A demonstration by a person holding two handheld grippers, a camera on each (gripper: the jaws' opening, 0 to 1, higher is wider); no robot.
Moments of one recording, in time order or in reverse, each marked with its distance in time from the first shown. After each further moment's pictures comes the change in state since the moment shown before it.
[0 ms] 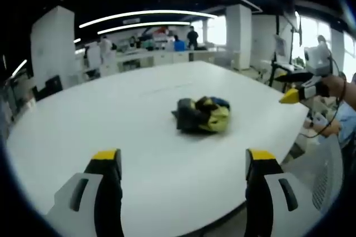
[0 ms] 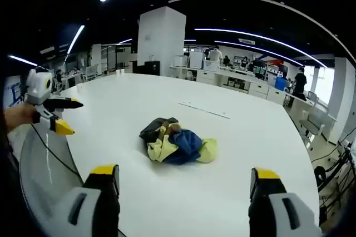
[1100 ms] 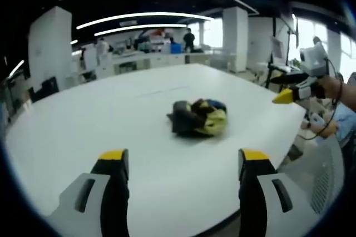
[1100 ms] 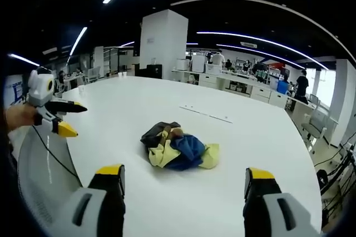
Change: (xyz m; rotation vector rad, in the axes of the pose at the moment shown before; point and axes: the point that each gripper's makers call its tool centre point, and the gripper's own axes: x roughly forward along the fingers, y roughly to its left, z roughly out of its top) left arm 0.012 -0.007 0.004 0.006 -0.024 -0.042; right arm 0.012 0.002 0.007 -0.013 -0.050 0.005
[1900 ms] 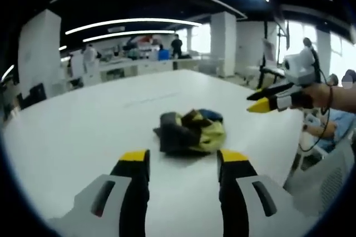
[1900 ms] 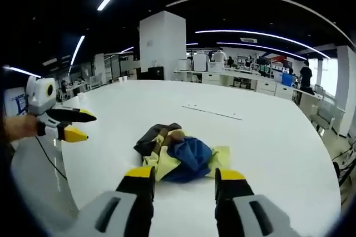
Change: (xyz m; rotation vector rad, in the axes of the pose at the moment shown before) left arm 0.067 -0.011 0.019 0.018 -0.048 -0.112; right arm 0.071 -0.001 -0.006 0.076 0.011 0.067
